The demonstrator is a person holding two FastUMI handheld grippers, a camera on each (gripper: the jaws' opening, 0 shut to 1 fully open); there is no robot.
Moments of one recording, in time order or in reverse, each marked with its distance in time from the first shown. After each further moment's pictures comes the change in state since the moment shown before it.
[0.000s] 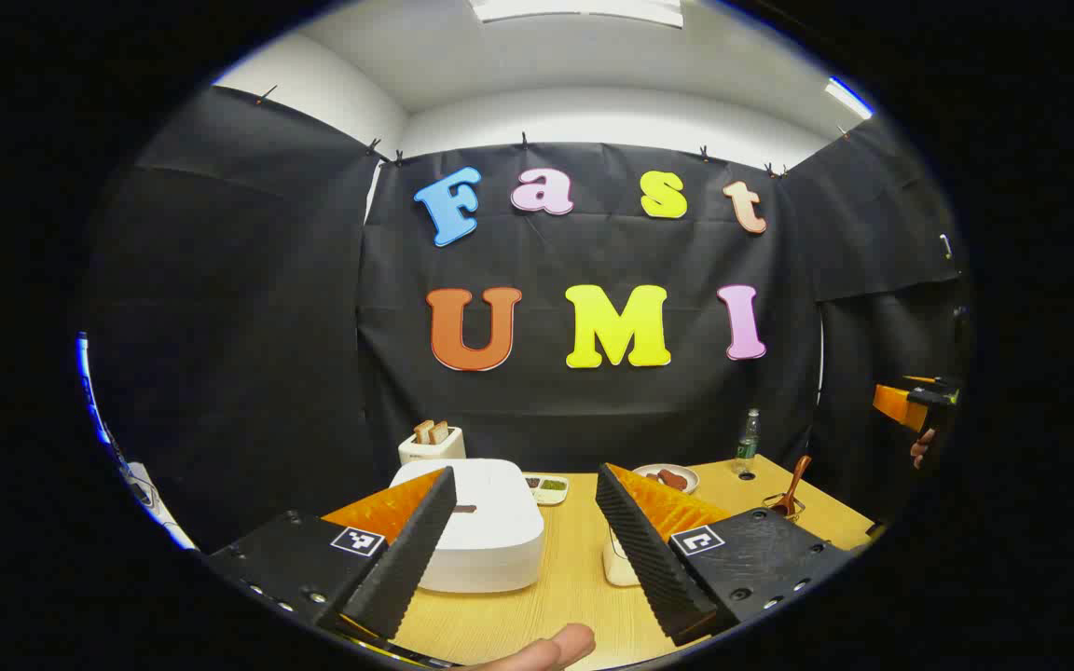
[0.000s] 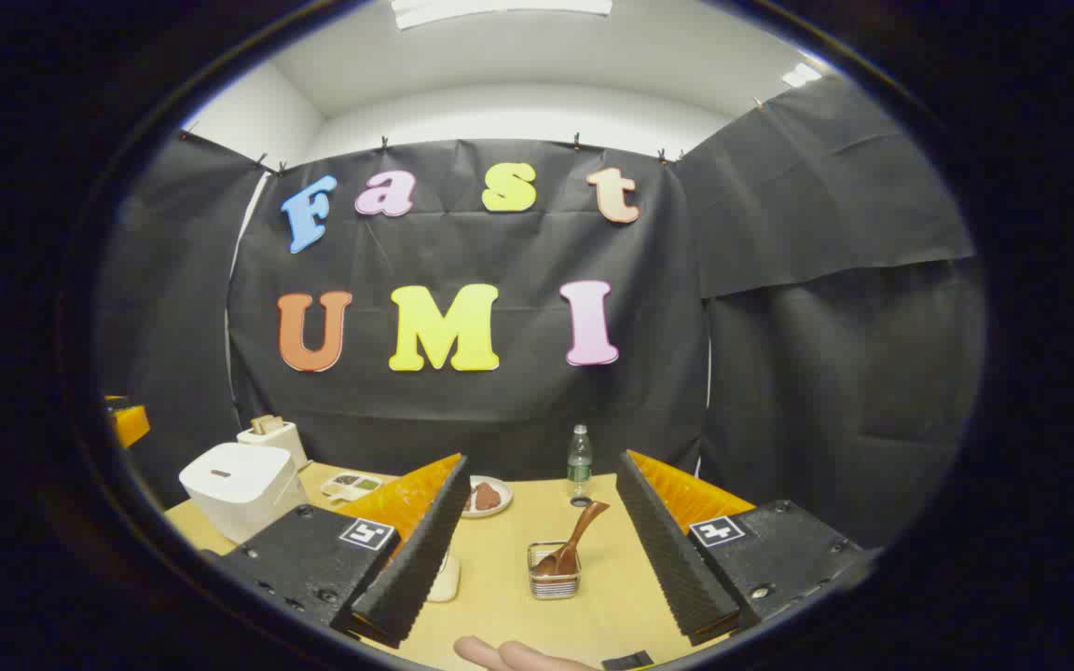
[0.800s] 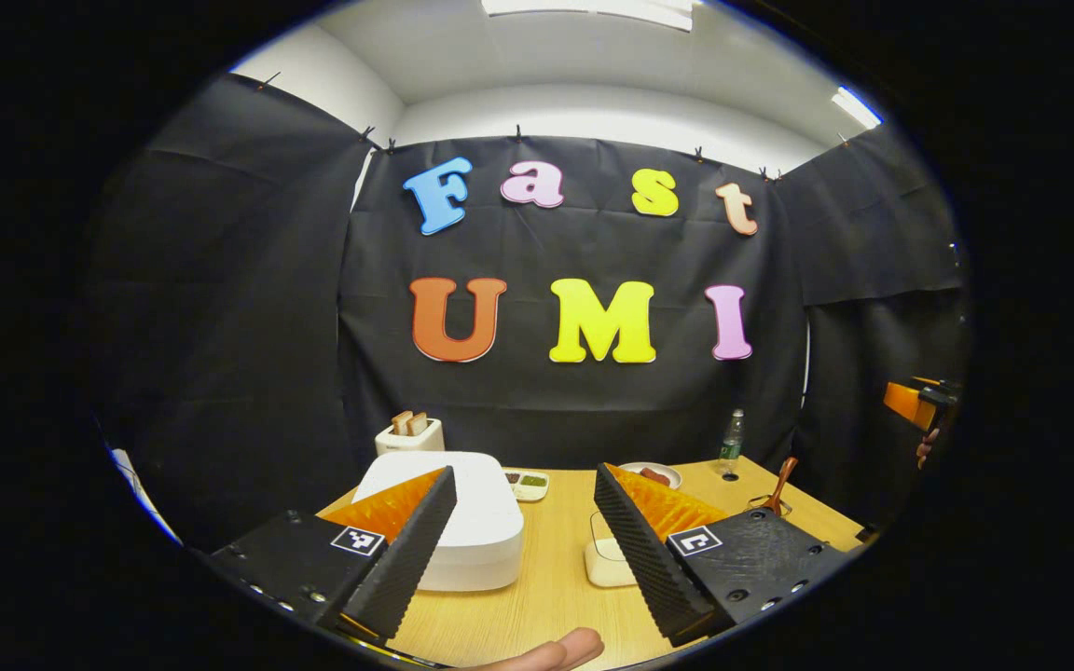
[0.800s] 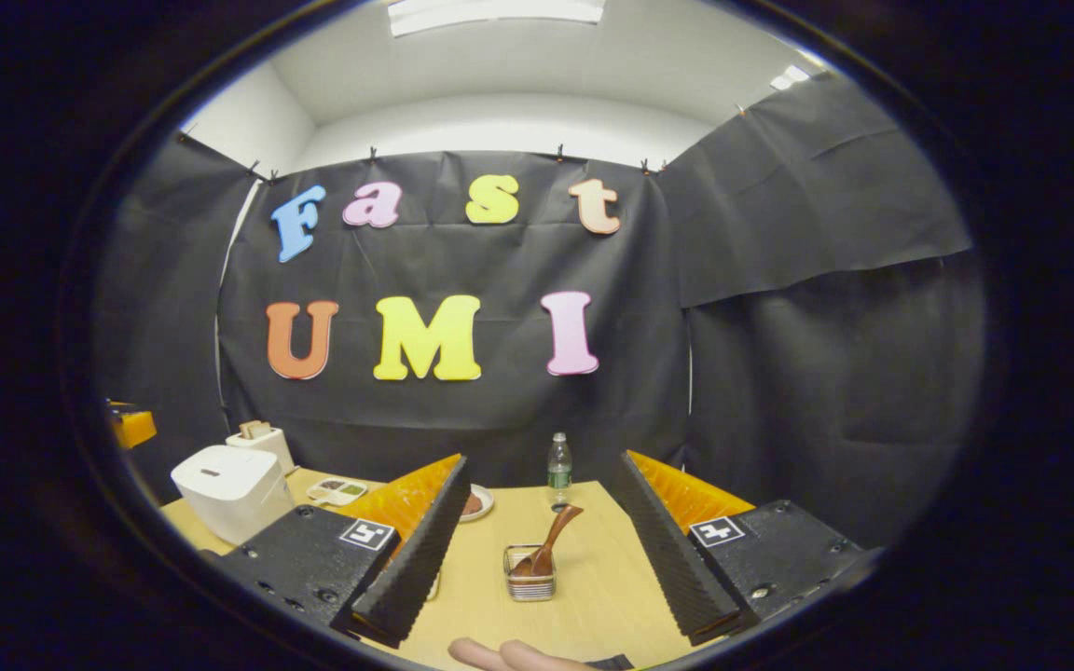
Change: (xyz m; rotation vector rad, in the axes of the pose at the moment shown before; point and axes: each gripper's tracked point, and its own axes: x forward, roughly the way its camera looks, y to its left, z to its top) left arm 0.010 -0.018 -0.004 -0.030 -0.008 -0.078; right arm -0.014 -0.030 -0.002 0.005 -0.031 -0.035
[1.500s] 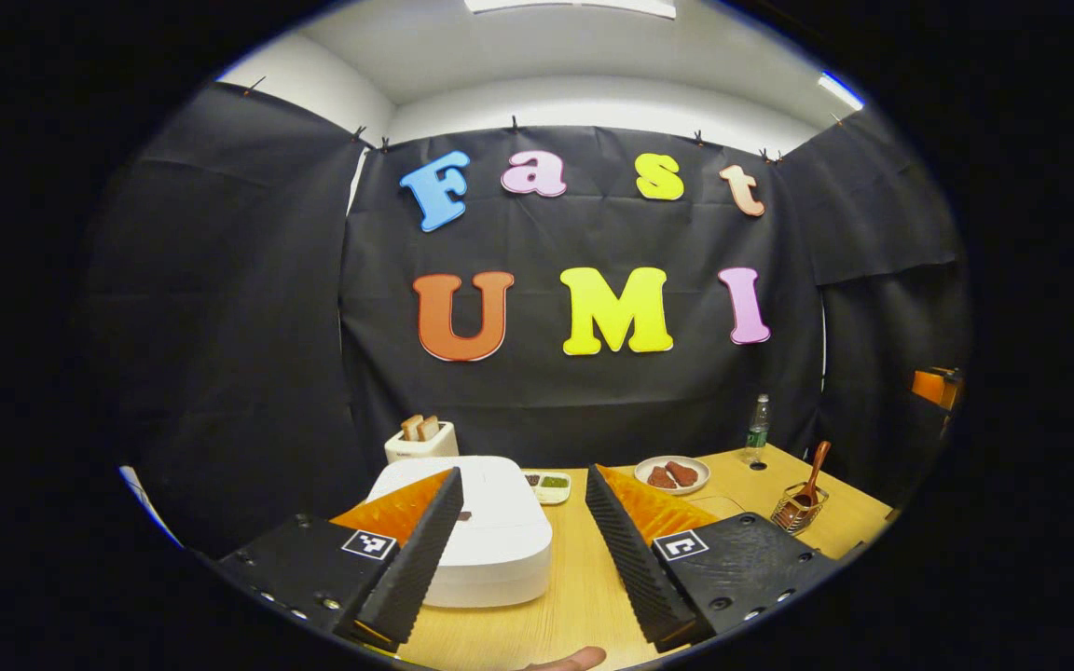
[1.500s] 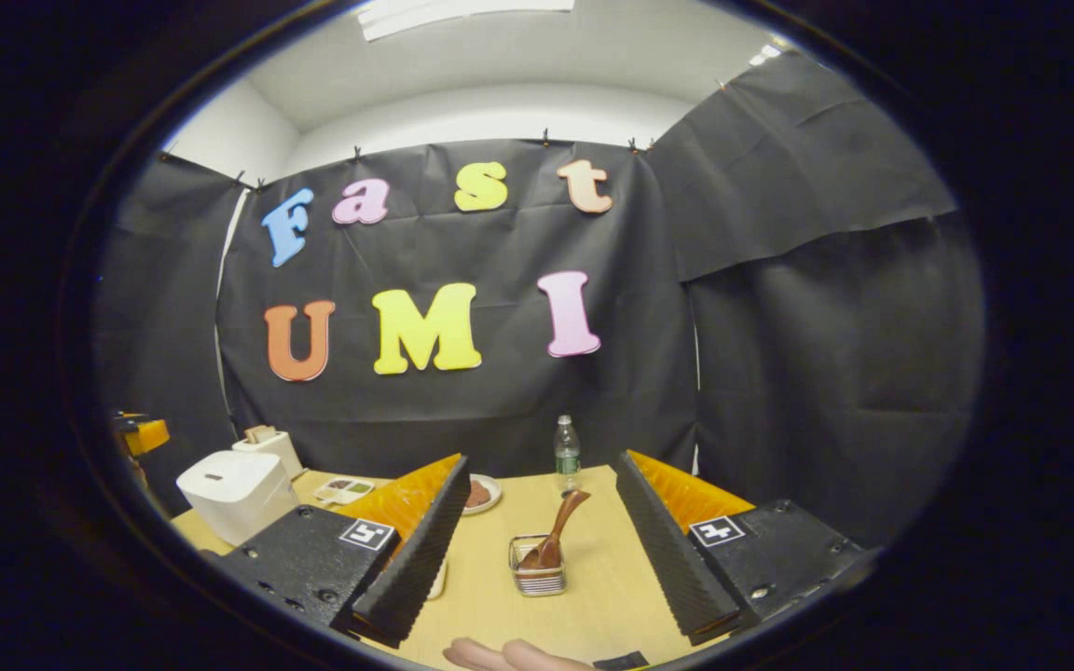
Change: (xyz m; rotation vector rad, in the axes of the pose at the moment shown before) left arm 0.047 0.032 -0.028 0.028 0.052 0.049; right arm 0.014 -0.014 -0.032 0.075 0.038 0.024
